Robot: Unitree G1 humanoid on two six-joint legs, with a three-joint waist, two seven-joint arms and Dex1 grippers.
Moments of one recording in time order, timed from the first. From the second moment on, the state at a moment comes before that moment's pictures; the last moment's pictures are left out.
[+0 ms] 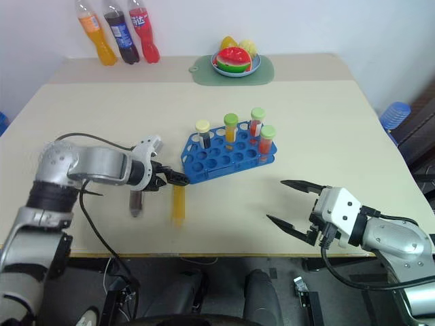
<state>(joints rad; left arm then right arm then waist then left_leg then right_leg) -0.86 0.67 -0.21 0.36 -1.97 1.54 0.73 0.28 -0.80 -0.30 -0.57 0.38 0.15 0.93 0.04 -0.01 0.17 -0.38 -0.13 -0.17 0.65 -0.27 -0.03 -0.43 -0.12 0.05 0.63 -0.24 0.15</state>
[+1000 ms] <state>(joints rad) -0.97 0.94 -0.50 0.15 -1.97 1.49 0.34 0.28 -0.77 -0.30 -0.57 0.38 0.16 0.89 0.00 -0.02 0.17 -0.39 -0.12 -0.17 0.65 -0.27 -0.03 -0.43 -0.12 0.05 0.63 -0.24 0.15</state>
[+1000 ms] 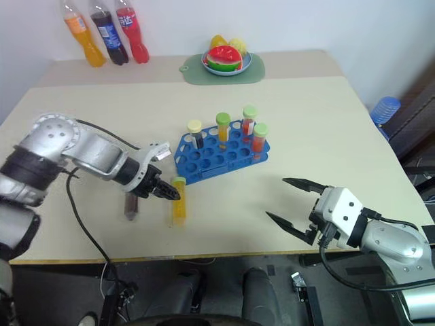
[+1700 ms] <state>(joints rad) -0.53 0.70 -0.12 -0.45 -1.05 0.78 -0.35 0.27 -0.80 -0.36 -0.53 0.42 0.18 0.96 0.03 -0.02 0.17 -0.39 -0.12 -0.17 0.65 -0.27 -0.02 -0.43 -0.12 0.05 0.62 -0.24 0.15</state>
